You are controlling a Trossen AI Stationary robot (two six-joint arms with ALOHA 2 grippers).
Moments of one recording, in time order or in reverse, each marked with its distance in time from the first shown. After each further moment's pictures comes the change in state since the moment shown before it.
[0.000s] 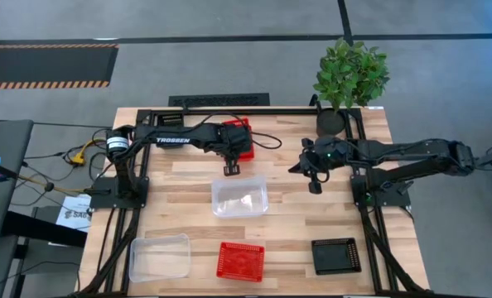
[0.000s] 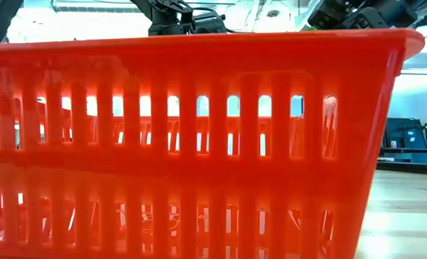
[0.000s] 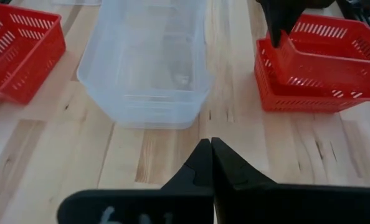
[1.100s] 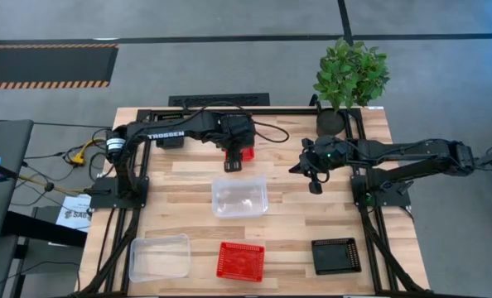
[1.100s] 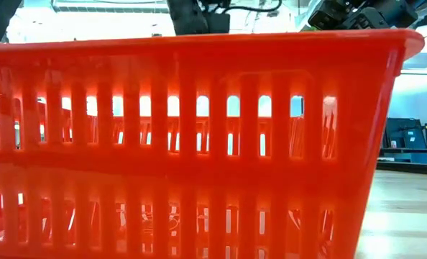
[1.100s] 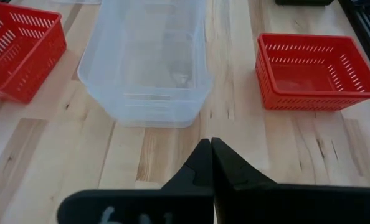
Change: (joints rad) left arm -0.042 -0.002 0.348 -0.353 0.080 -0.010; right arm 0.003 0.000 0.000 -0.007 0.000 0.003
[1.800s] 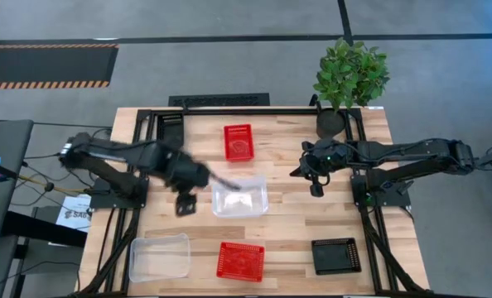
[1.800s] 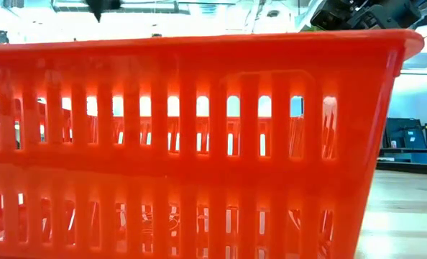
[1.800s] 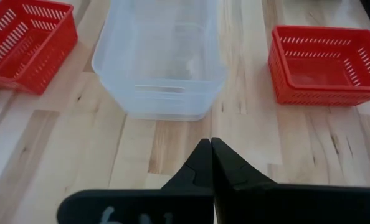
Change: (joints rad) left arm -0.428 -0.410 -0.246 -0.283 0.100 -0.624; right arm 0.037 0.000 0.000 -0.028 -0.001 0.017
